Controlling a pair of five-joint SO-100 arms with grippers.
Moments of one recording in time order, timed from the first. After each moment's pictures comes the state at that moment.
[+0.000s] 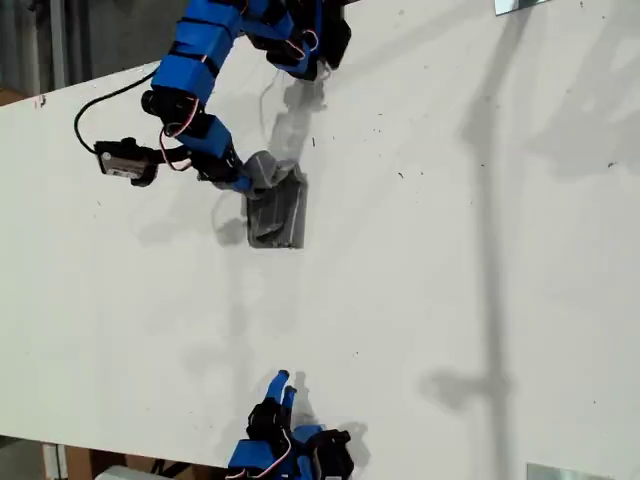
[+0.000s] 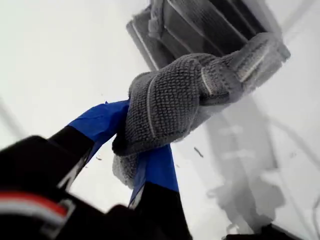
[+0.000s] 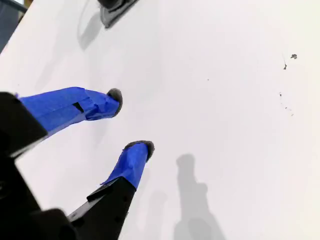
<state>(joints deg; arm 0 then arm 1) -18.7 173.2 150.7 83.8 -82.3 19.2 101.7 81.9 90.4 53.9</state>
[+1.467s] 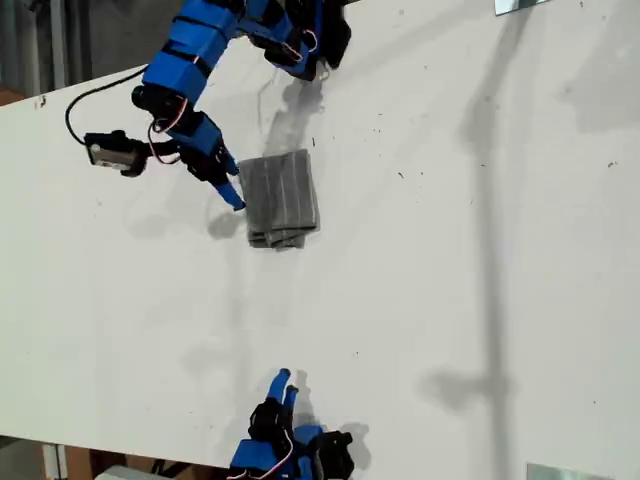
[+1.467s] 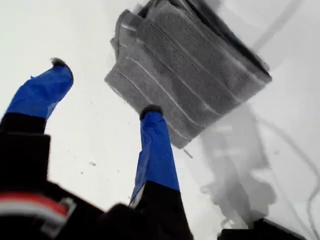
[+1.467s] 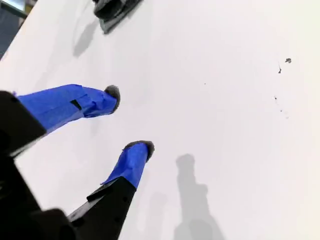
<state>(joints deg) -17.1 175.1 151.5 83.8 -82.8 23.1 108.3 87.4 90.4 54.9</state>
